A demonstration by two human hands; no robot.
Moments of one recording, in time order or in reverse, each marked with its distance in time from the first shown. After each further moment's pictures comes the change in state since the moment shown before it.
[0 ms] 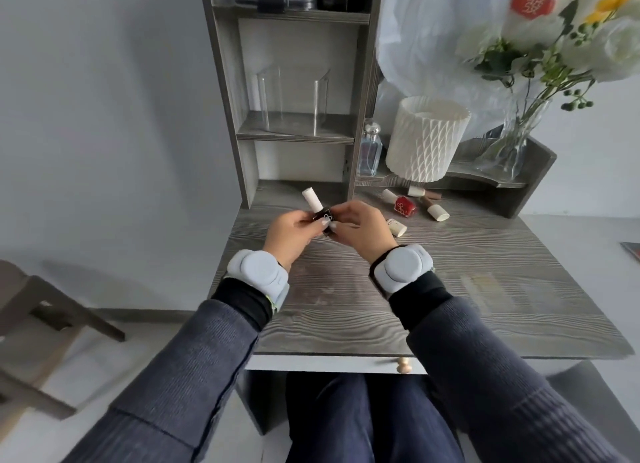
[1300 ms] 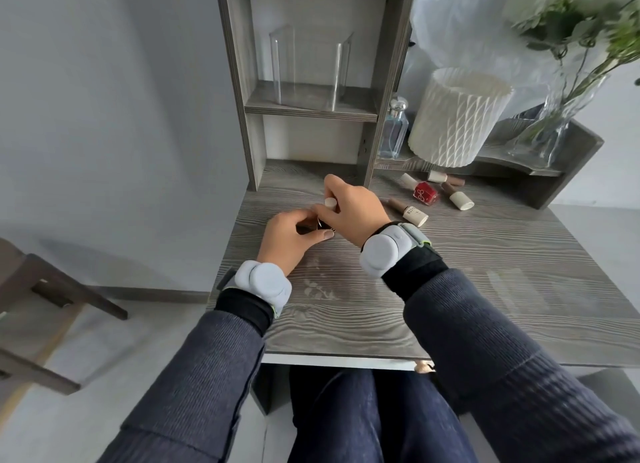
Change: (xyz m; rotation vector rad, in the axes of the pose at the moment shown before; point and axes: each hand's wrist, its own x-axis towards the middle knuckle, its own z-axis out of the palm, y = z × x) left_hand 0.004 -0.035 -0.024 0.408 0.020 0.240; right_hand 0.034 -0.006 0.030 -0.773 -0.110 -0.279
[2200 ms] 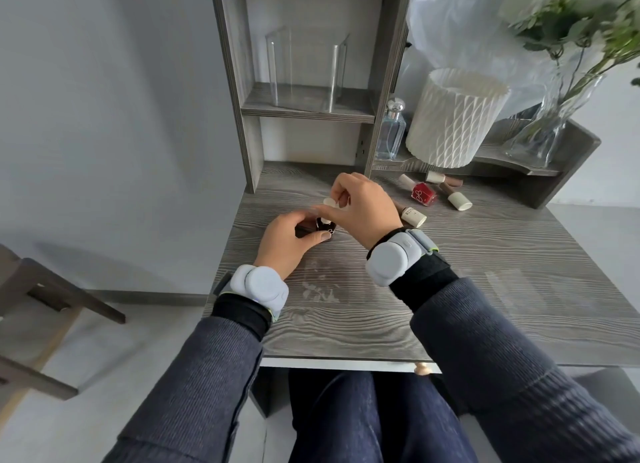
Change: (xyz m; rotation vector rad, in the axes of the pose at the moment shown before) left_hand 0.002 -0.004 0.001 -0.019 -0.025 0.021; right_hand -0.007 0.009 -0.007 0.131 0.158 0.020
